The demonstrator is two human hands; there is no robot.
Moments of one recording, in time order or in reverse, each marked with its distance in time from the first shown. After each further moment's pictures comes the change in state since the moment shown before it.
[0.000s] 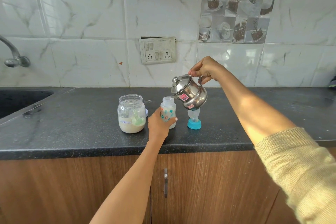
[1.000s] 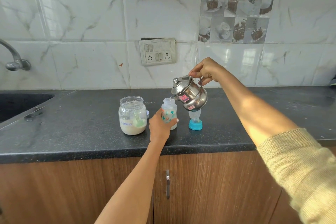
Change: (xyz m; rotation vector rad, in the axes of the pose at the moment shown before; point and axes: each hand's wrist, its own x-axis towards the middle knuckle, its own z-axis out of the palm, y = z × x) left_hand 0.003 -0.004 0.001 0.005 0.016 0.042; right_hand -0.001 0.000 0.001 0.033 -0.005 0.002
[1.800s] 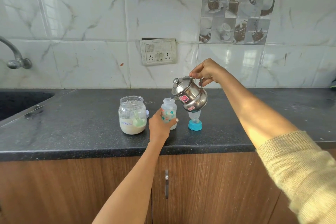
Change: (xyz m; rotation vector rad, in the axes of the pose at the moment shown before) left_hand 0.000 -0.001 0.000 -0.022 0.009 0.020; right_hand 0.000 0.001 -0.001 0.003 0.001 0.020
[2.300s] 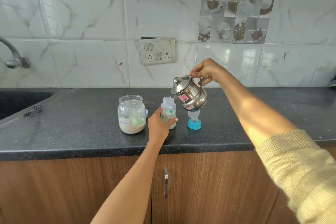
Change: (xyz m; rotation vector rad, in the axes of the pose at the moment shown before) left_hand -0.001 0.001 -0.001 -0.011 0.000 0.013; right_hand -0.001 0.002 0.000 0.007 -0.002 0.001
